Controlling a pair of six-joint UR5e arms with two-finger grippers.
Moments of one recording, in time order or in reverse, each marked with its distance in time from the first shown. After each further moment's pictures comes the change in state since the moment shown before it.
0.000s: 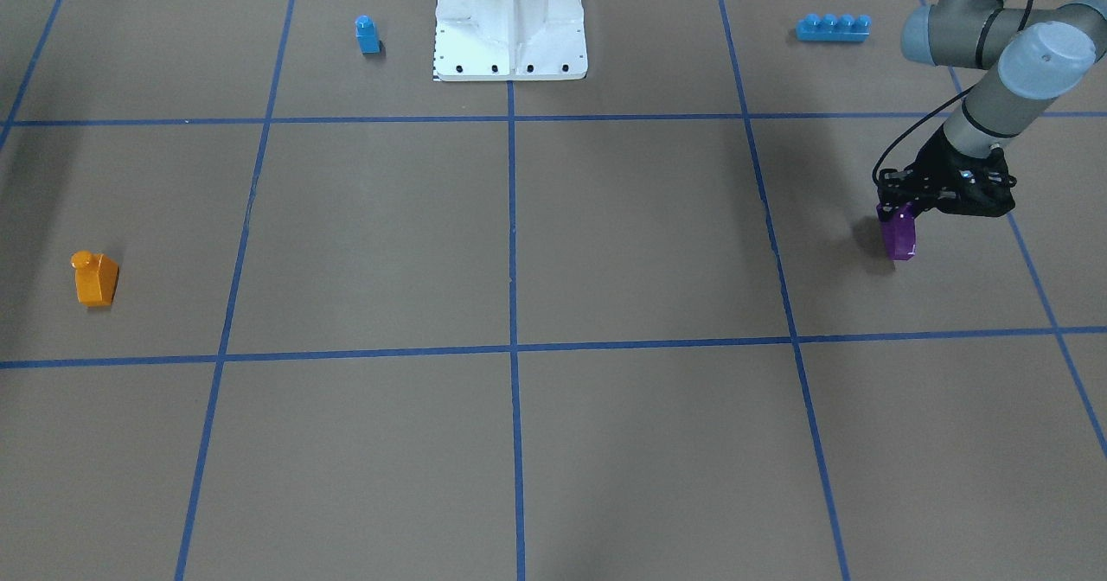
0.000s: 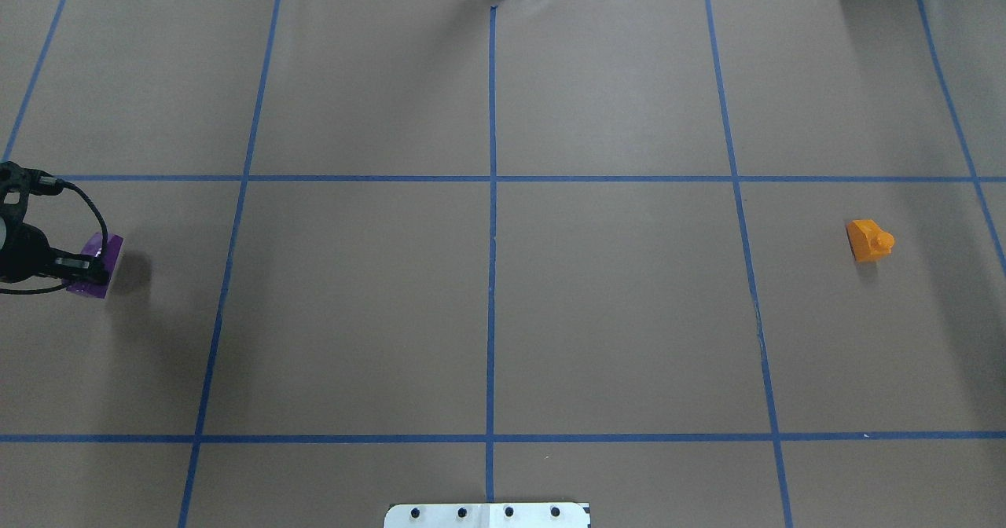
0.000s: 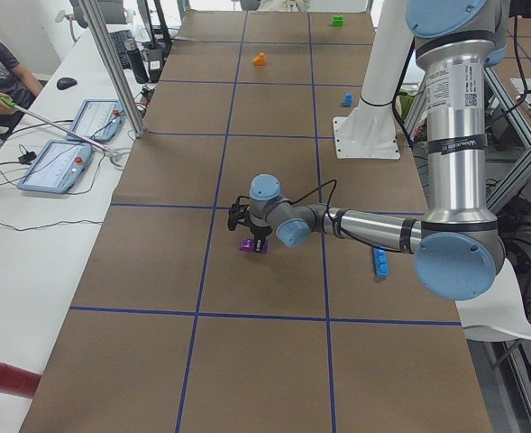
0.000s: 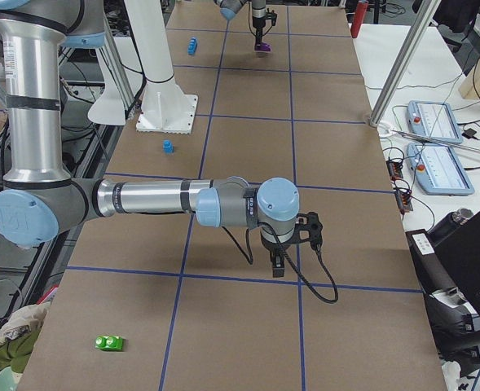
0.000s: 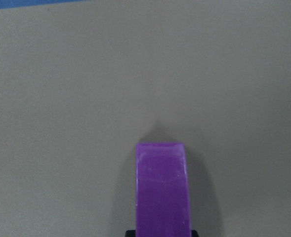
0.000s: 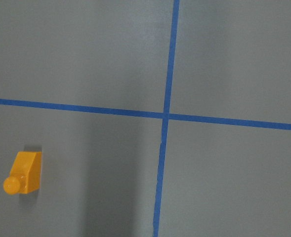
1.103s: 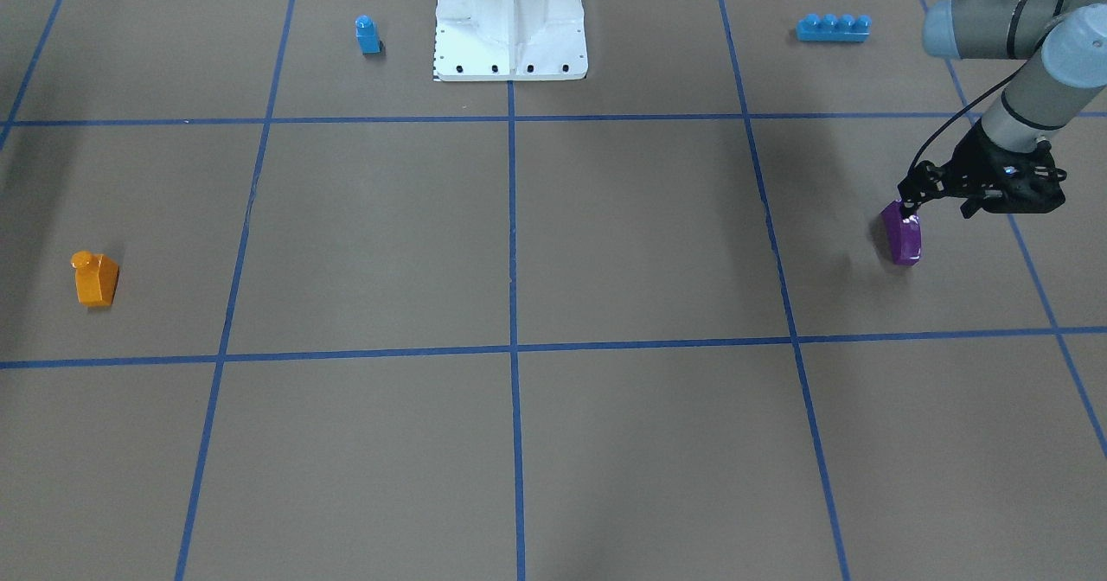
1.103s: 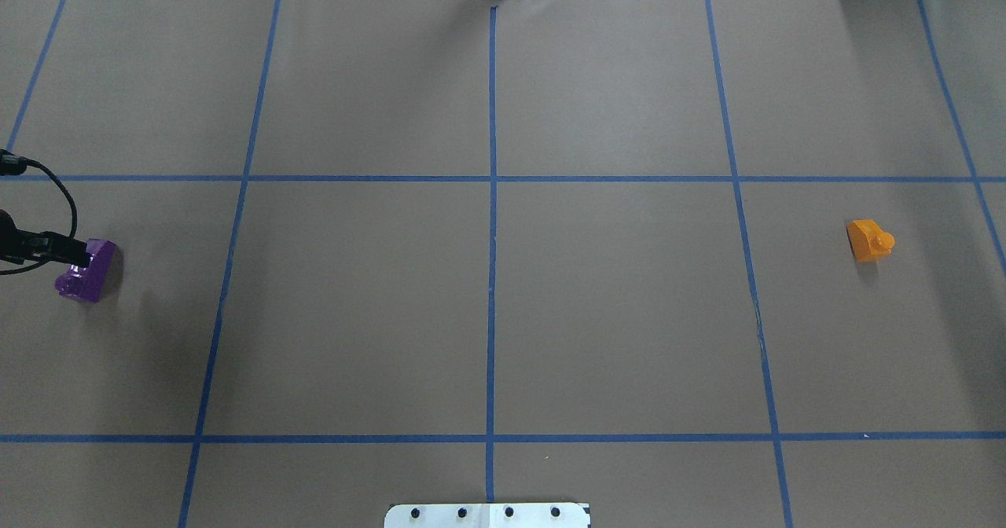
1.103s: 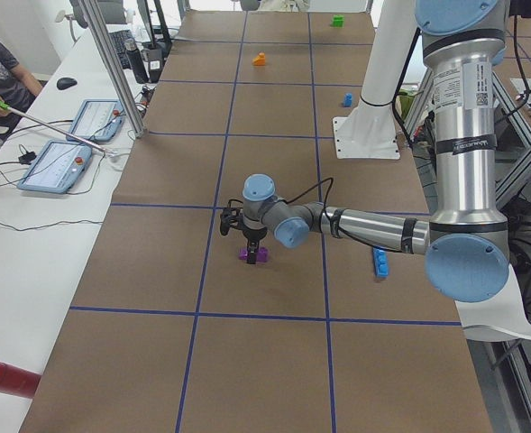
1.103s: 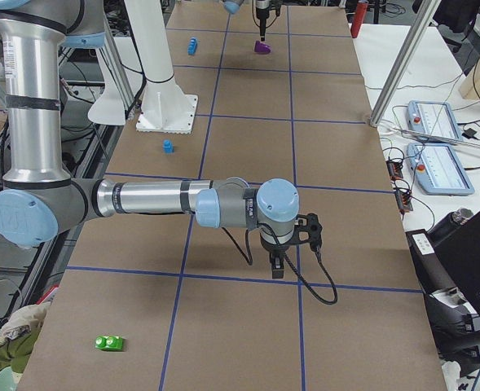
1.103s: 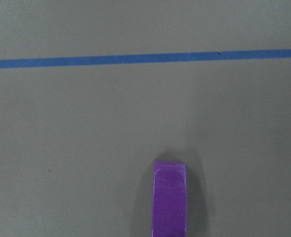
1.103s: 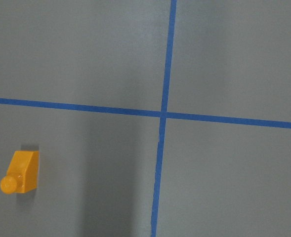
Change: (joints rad) left arm -0.068 0.003 0.042 0.028 -0.002 0.004; right arm 0.000 -0.002 -0.003 0.001 -0.003 0.000
